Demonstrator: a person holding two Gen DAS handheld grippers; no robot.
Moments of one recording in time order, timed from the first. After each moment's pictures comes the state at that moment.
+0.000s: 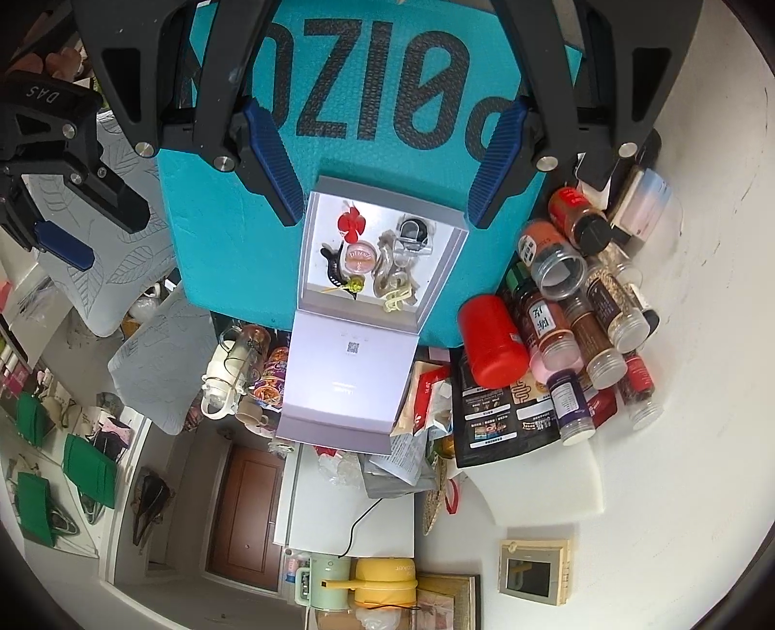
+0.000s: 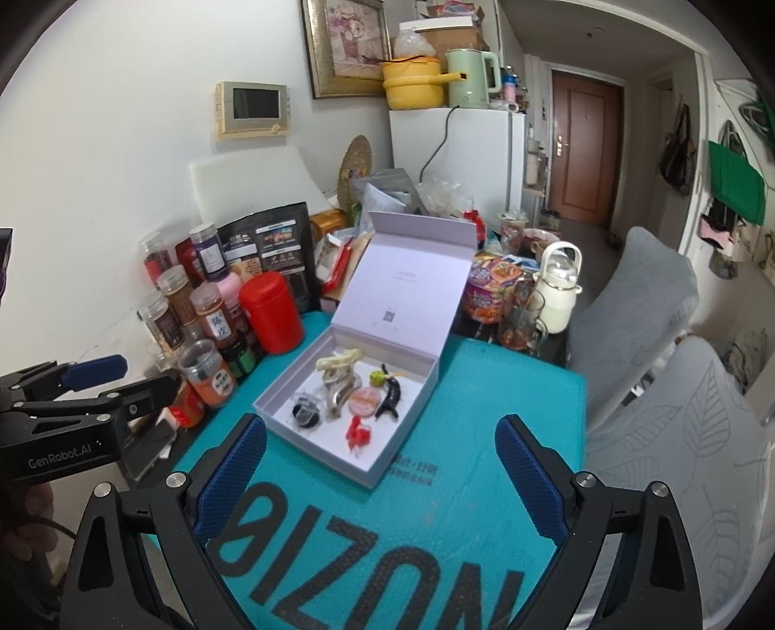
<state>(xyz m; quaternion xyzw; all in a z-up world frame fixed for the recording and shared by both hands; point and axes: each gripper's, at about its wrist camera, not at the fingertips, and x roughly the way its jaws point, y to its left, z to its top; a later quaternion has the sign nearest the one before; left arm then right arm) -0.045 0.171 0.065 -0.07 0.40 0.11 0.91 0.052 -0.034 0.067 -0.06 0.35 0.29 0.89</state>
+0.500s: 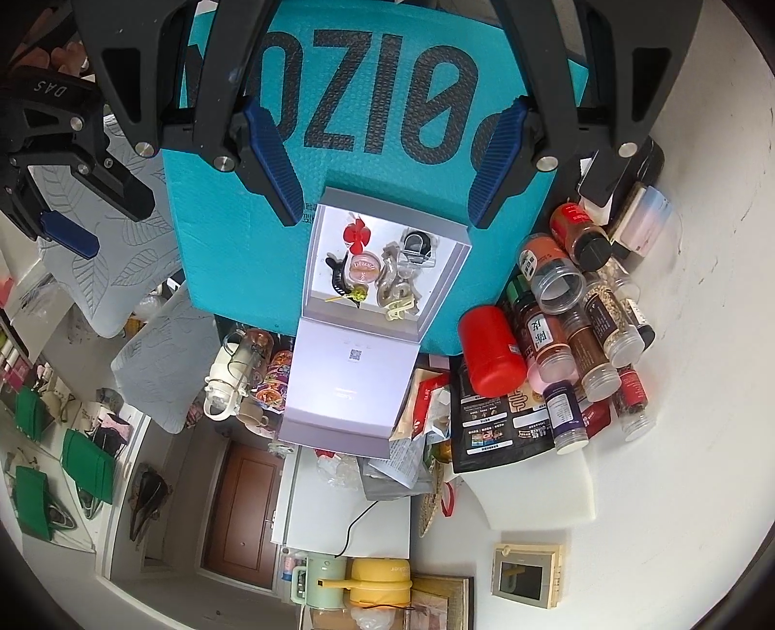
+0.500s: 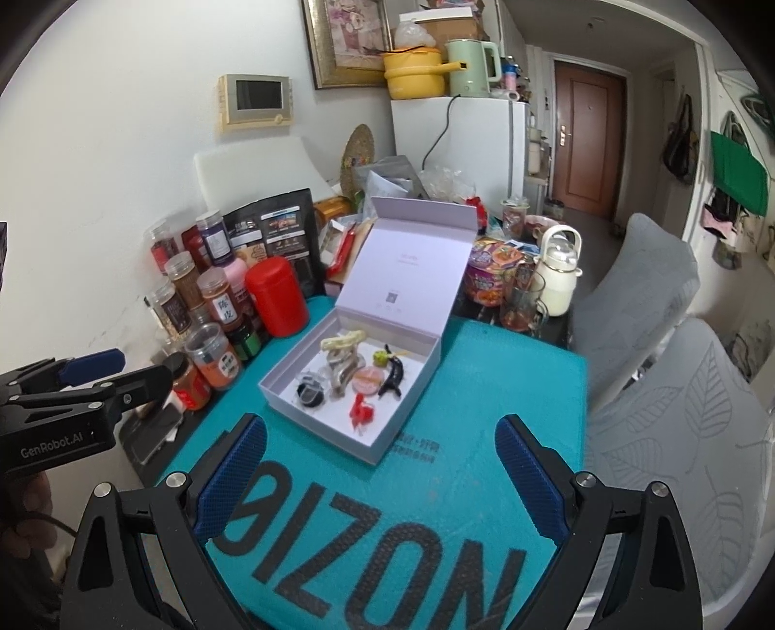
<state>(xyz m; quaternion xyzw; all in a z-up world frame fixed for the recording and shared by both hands) -0.058 0.164 0.064 -0.08 0.40 0.11 0.91 0.037 -0.047 0.063 -0.06 0.37 0.30 0.88</state>
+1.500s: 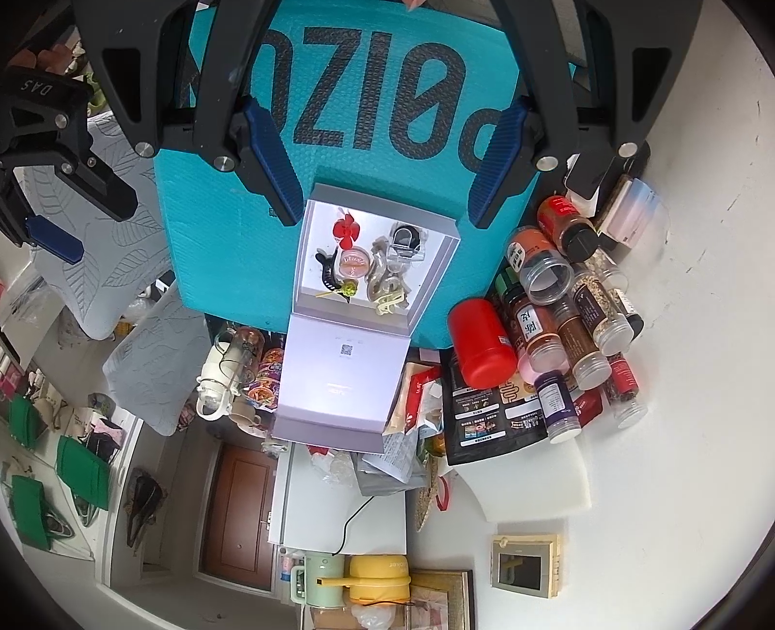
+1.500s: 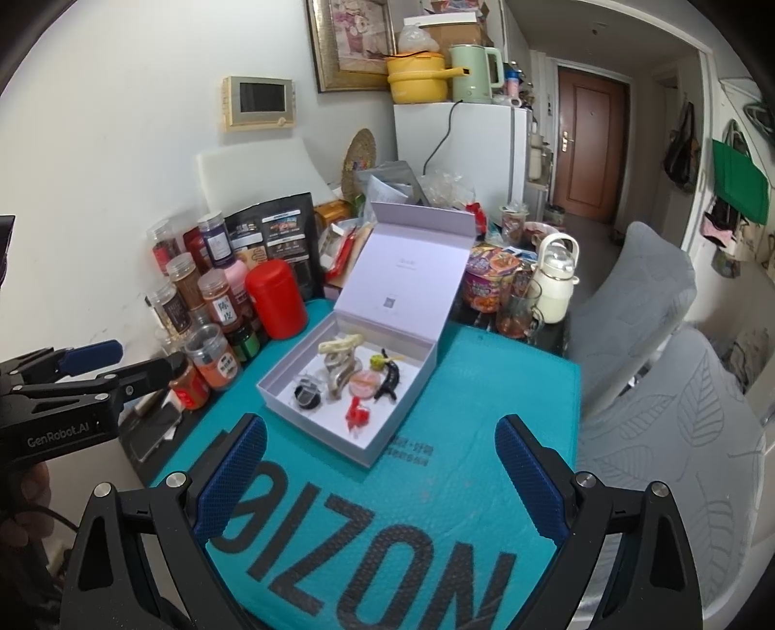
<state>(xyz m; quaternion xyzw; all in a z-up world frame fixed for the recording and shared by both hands) -0.055 0.159 0.070 -0.06 0.40 0.13 0.91 0.036 -0.053 0.070 -0.07 0.36 0.30 0.88</state>
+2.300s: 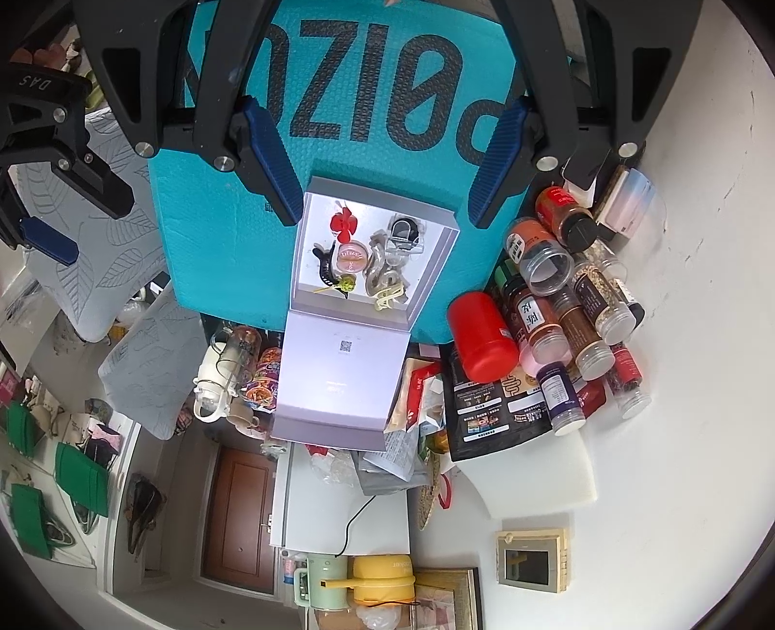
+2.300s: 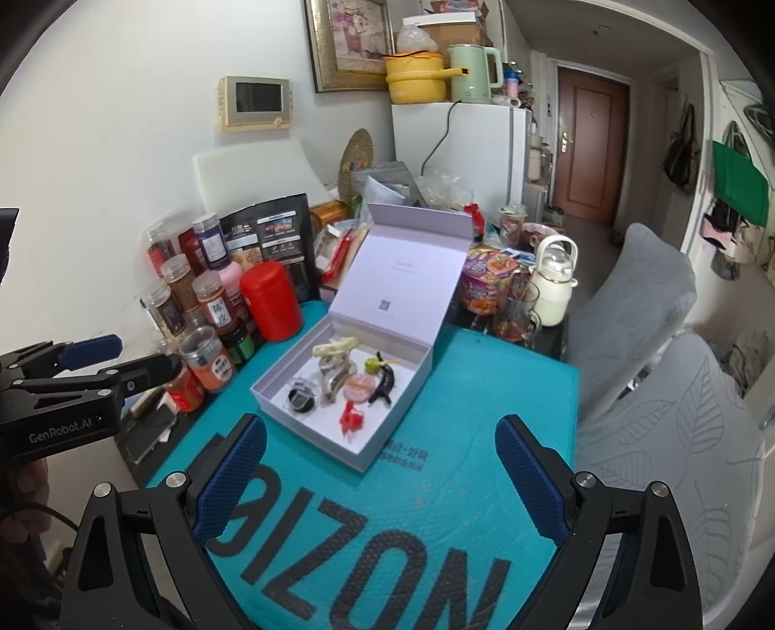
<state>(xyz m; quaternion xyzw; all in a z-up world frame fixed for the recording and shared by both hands) -0.043 0.153 0.071 -0.04 0.40 0.13 0.91 0.044 -0.052 0.071 -0.07 0.36 0.30 0.88</state>
